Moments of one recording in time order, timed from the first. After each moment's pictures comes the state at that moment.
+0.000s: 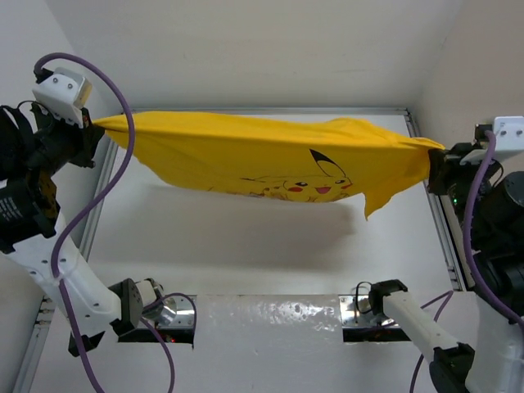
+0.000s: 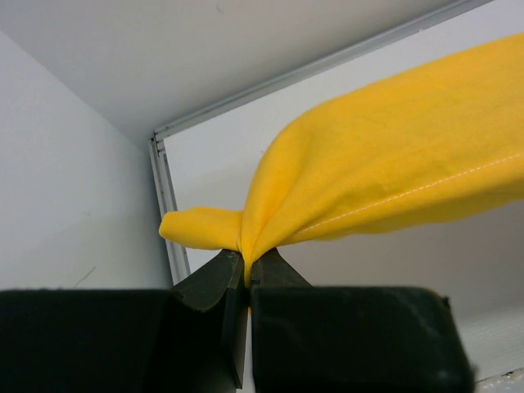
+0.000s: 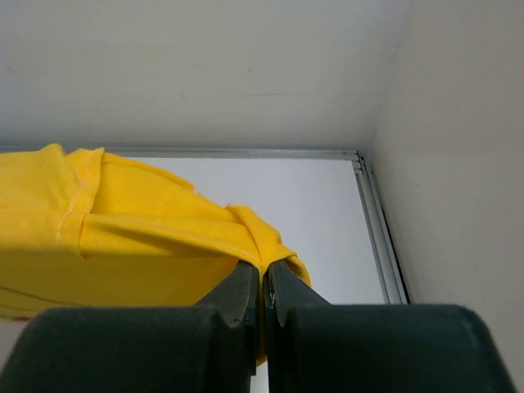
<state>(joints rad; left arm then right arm) 0.49 1.26 2.28 -1.42 0.64 0.46 0.16 0.79 1.63 -0.88 0.19 -0.03</state>
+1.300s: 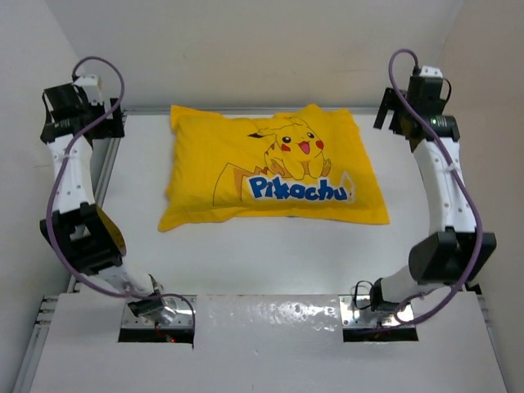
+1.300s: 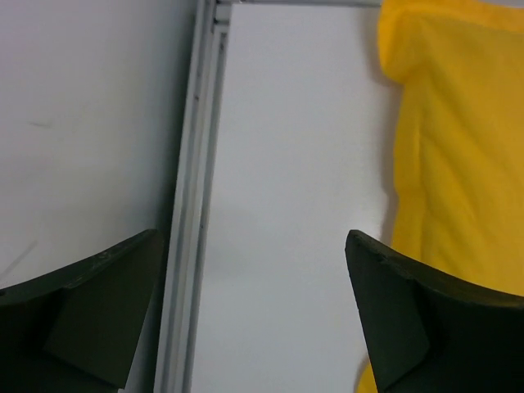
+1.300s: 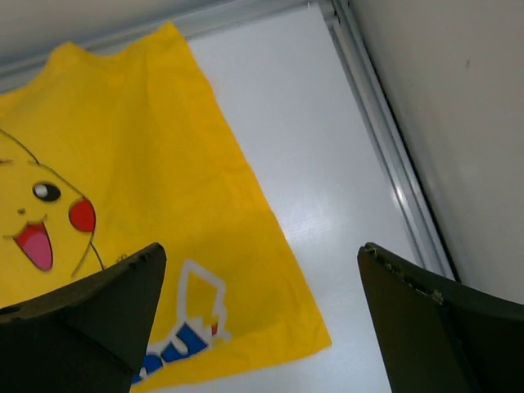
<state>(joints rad) 0.41 1.69 1.70 -0.63 0.15 0.22 -0.06 1.59 1.69 -0.71 0.26 0.13</state>
